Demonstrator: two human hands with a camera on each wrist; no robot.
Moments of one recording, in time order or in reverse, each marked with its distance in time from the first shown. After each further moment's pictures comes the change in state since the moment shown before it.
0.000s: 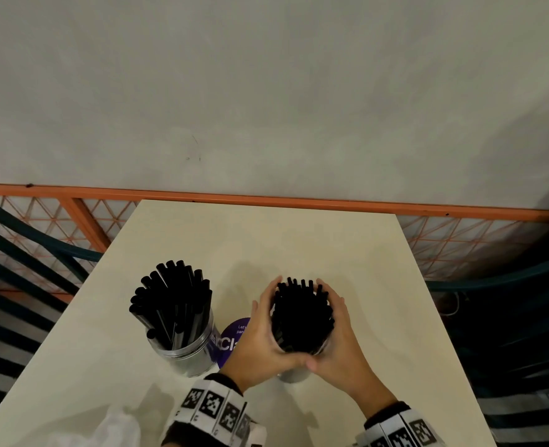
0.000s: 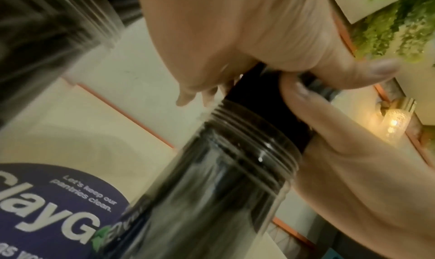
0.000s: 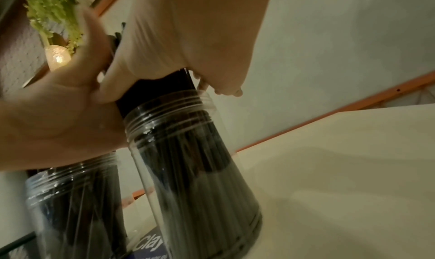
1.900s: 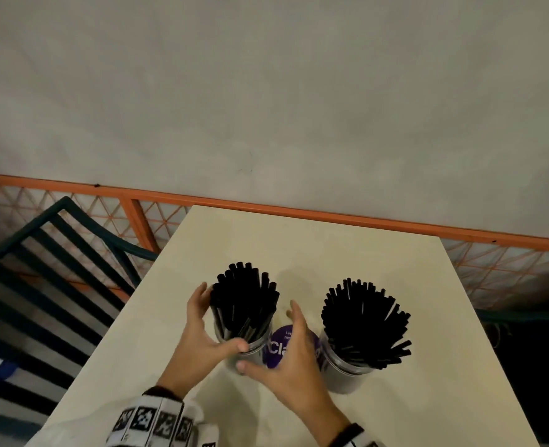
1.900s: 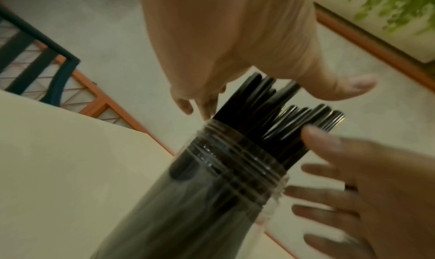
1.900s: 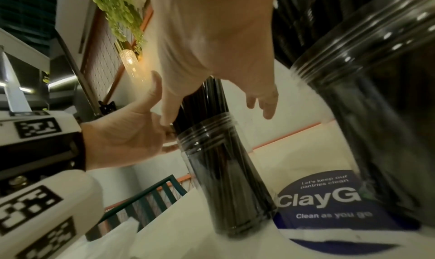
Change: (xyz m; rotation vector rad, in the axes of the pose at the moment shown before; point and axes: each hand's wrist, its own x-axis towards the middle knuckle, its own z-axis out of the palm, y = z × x) left_hand -0.076 -0.021 -0.136 0.062 0.388 -0.089; right_hand -0.003 -0.069 0.125 -0.042 -0.097 0.215
